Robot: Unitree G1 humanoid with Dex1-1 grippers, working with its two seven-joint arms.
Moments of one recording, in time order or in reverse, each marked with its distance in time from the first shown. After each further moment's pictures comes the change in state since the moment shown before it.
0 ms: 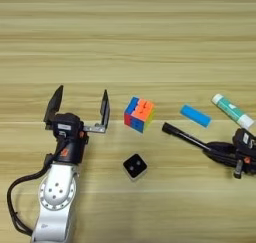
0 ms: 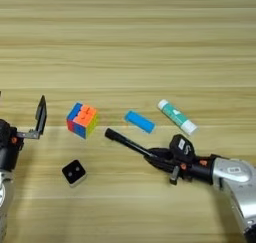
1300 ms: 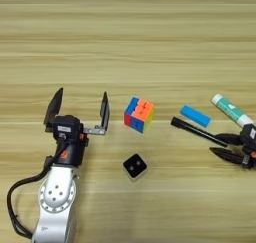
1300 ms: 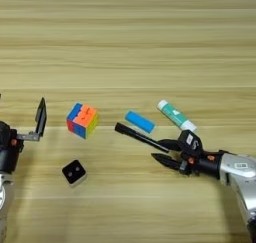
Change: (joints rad) left arm 0.015 -0.004 -0.001 0.002 0.000 0.000 0.001; right arm -0.098 -0.009 -0.022 0.263 -0.029 -0.105 0.000
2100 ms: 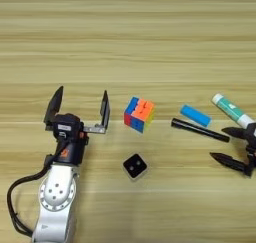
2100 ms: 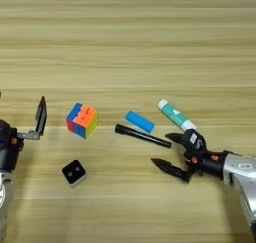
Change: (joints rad) left arm -0.009 0.001 0.000 0.000 -0.001 0.000 0.000; right arm 0.018 -0.006 -0.044 -0.045 -0.002 0.041 -0.013
